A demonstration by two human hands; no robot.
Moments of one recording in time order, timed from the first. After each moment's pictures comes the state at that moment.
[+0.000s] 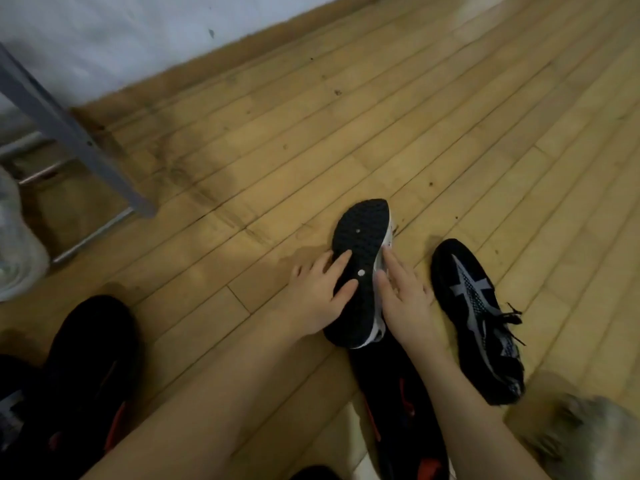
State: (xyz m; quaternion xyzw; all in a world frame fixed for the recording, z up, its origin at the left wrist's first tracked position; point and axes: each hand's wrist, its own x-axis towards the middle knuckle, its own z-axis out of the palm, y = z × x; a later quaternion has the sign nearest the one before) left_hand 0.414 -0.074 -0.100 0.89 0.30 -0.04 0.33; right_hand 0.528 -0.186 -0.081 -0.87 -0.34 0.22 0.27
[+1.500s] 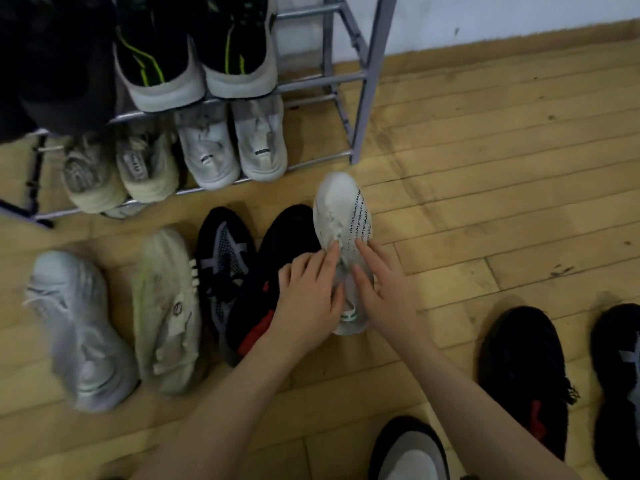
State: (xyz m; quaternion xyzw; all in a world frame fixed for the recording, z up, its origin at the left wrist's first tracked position) left_hand 0.175 -0.107 -0.065 0.79 0.57 0.09 0.21; right_hand 0.318 -0.119 -0.077 -0.65 -0.60 0.32 0.33
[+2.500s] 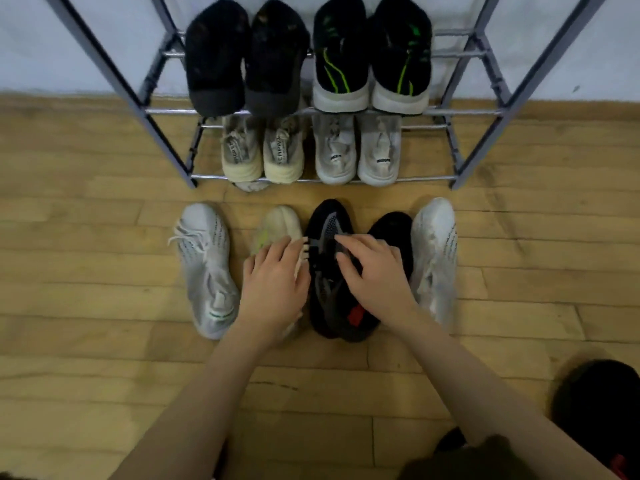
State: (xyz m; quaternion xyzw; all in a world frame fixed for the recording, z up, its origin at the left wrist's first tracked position) left_hand 0.012 -0.146 -0.022 0.66 0.73 0.14 0.12; right_hand 0.174 -0.104 -0.025 -0.55 -0.78 0.25 0.18
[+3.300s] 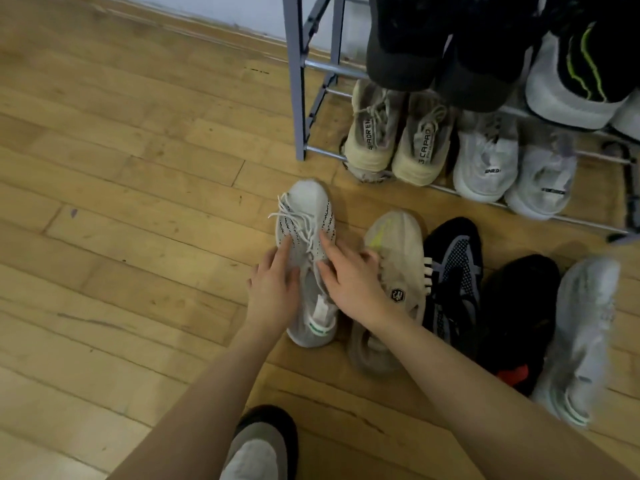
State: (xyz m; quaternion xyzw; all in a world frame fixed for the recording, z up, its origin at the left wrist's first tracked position) left_hand -0.146 -0.170 -0.108 0.45 0.82 0.27 0.25; right_hand -0.028 -0.088 -0.103 -0.42 -0.86 0.29 0.03
